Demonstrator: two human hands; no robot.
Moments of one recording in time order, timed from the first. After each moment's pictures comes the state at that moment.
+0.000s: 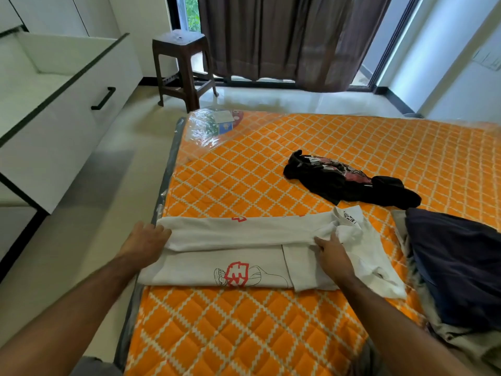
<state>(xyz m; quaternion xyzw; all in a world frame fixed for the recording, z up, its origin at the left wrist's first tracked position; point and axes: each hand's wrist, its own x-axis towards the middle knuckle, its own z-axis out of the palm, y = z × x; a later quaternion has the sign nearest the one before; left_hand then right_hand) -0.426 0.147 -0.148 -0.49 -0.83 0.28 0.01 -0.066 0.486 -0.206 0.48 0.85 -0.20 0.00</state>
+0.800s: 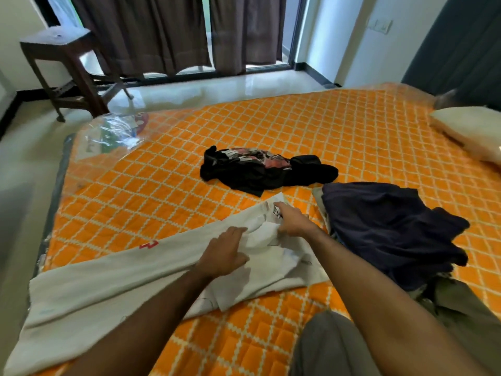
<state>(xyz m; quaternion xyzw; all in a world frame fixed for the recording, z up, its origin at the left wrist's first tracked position) -0.189 0.437 -0.176 -0.62 -0.74 -0.12 -0.24 -0.025 0.623 -0.162 0.48 0.83 -0.28 0.10</state>
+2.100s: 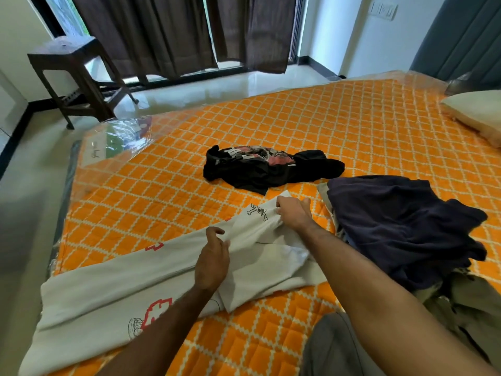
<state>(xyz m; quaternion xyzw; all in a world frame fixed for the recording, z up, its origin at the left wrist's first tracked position) -0.183 0.410 -0.186 -0.41 -0.82 -0.37 -0.18 -0.047 0.638 -0.186 0.49 0.86 -0.13 0.00</state>
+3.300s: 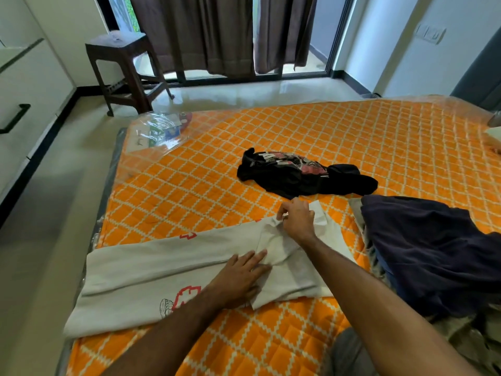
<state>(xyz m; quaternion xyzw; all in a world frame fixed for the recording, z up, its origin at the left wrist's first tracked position) -0.208 0.362 -0.209 -0.74 -0.66 0.05 -0.15 -0.102 0.579 -0.173 0.45 0.86 -0.19 -0.13</state>
